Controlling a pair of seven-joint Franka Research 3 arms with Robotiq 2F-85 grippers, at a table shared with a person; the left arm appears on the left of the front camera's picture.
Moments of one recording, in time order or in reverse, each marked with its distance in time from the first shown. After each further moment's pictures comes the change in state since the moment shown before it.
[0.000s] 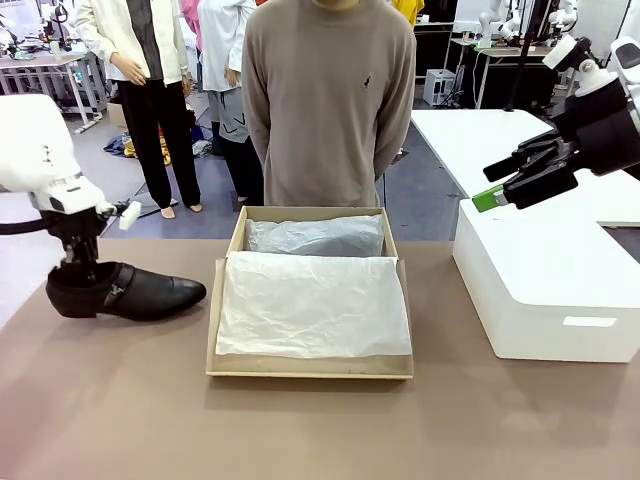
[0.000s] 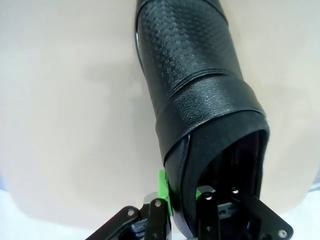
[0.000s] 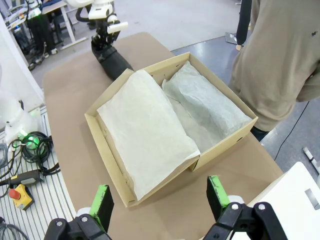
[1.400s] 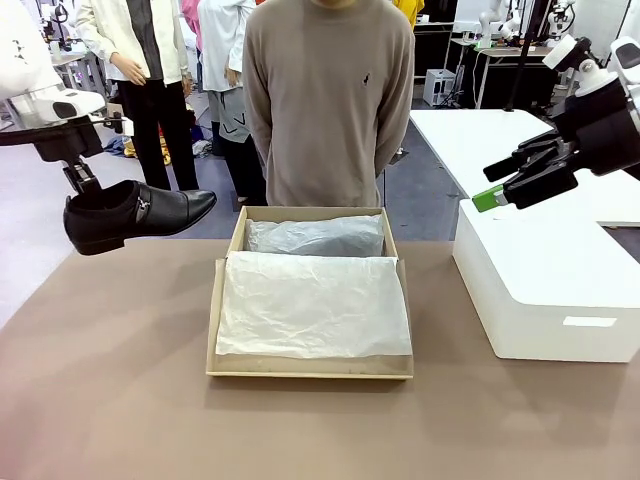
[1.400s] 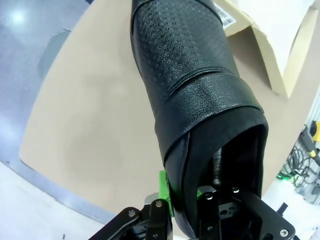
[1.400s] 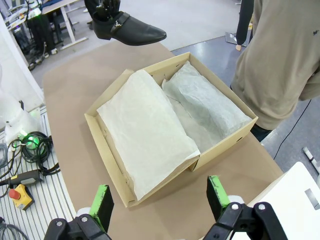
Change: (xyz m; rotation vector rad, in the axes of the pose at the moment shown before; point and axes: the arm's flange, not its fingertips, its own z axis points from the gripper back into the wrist) left arm 0.032 0.001 0.124 -0.021 -0.158 0.473; right arm 0.000 0.000 0.000 0.000 0.000 0.000
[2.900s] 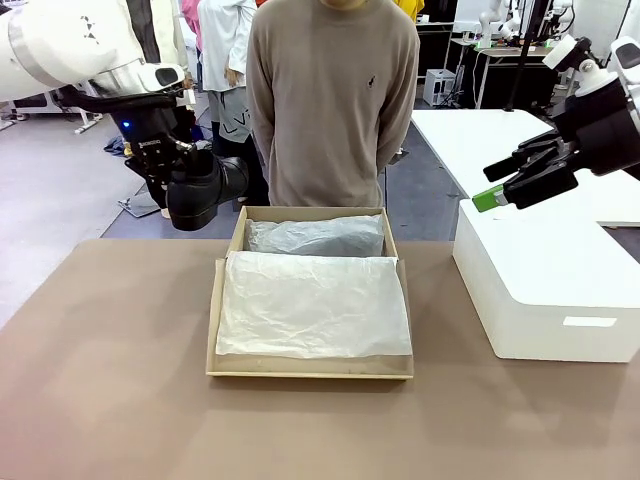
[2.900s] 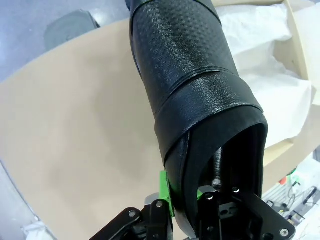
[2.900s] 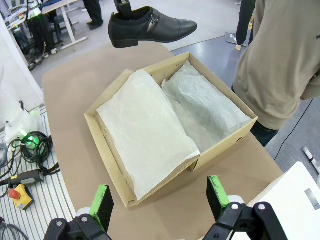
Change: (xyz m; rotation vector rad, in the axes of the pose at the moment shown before) left arm 0.107 -0.102 0.010 0.004 -0.121 0.657; right arm 0.000 0.000 0.000 0.000 0.000 0.000
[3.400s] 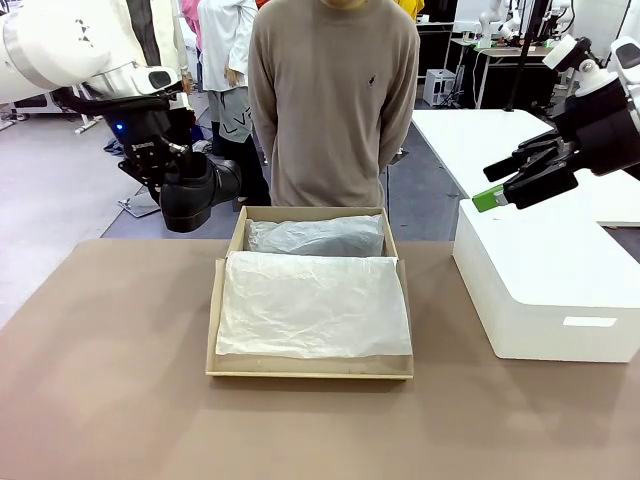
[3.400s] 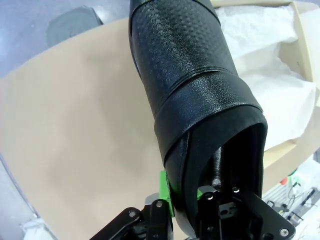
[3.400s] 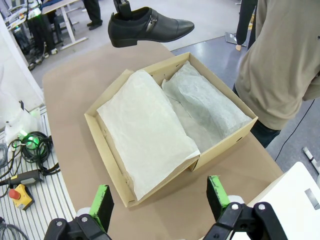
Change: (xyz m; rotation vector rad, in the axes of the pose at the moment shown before) left arm 0.000 0.013 -0.002 0.002 0.008 0.017; right arm 0.000 0.000 0.000 0.000 0.000 0.000
